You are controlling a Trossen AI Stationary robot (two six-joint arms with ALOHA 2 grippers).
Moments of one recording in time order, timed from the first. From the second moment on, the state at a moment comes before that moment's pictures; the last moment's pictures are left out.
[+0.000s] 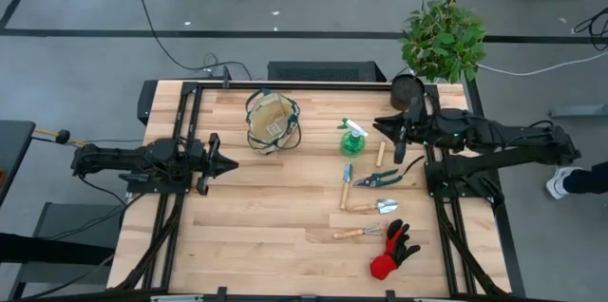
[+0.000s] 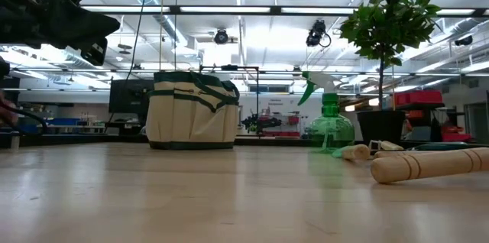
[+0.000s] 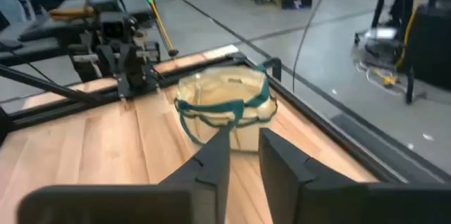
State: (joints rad) left arm -0.06 0.01 0.01 0.05 -0.02 -0.17; right arm 0.01 0.72 0.77 -0.32 0.35 0.20
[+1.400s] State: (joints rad) left arm -0.06 0.01 0.01 0.05 -0.02 -0.17; right arm -0.22 0.85 0.77 -0.49 0.12 0.16
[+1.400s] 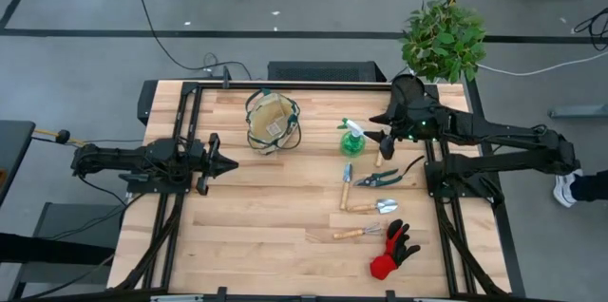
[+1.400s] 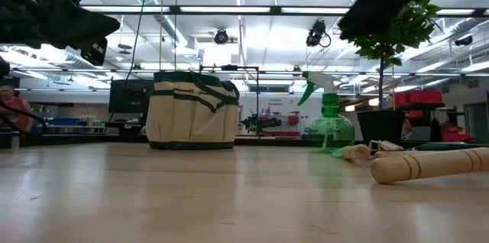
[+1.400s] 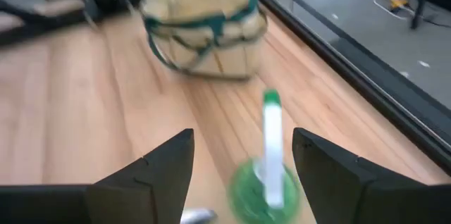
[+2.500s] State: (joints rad) left arm -0.06 0.01 0.01 0.05 -0.02 -0.17; right arm -0.22 0.85 0.37 -0.08 0.17 0.08
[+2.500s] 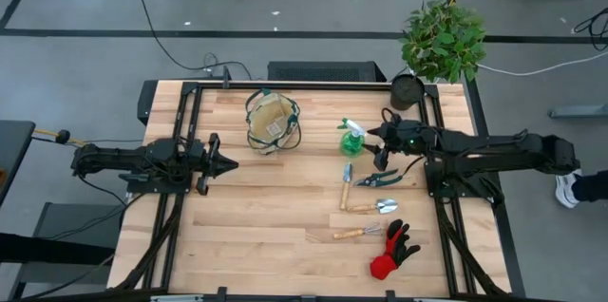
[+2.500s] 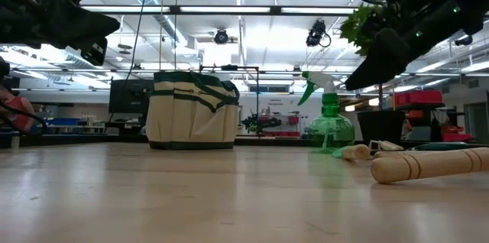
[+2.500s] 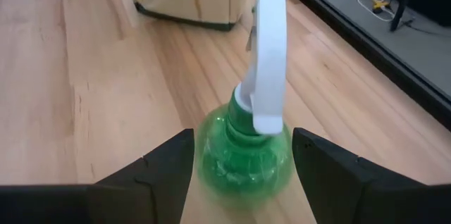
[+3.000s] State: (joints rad) left arm -0.06 0.01 0.01 0.05 -0.02 -0.17; right arm -0.22 0.85 0.26 0.09 0.20 0.07
